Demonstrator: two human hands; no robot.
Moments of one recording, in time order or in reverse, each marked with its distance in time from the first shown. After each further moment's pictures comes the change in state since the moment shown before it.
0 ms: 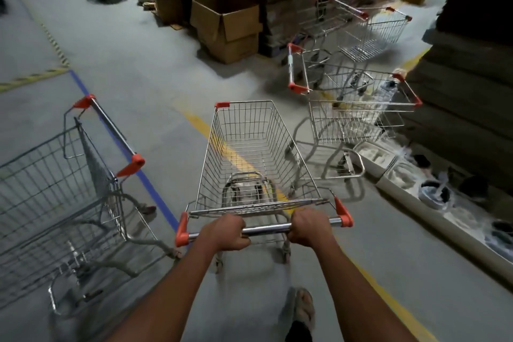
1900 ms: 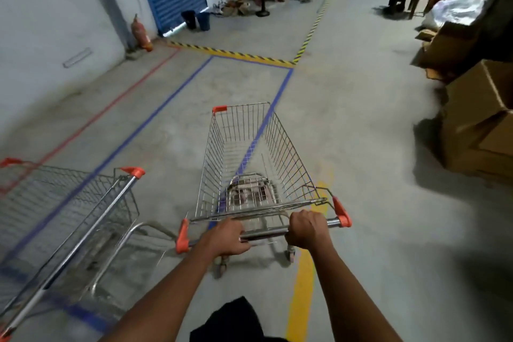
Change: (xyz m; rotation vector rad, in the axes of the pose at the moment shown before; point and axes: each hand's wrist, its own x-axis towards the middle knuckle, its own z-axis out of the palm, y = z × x) left_hand 0.482 -0.464 -0.339 -0.464 0.258 -1.069; right_hand 0.949 -0.171 -0.321 -0.296 0.125 -1.069
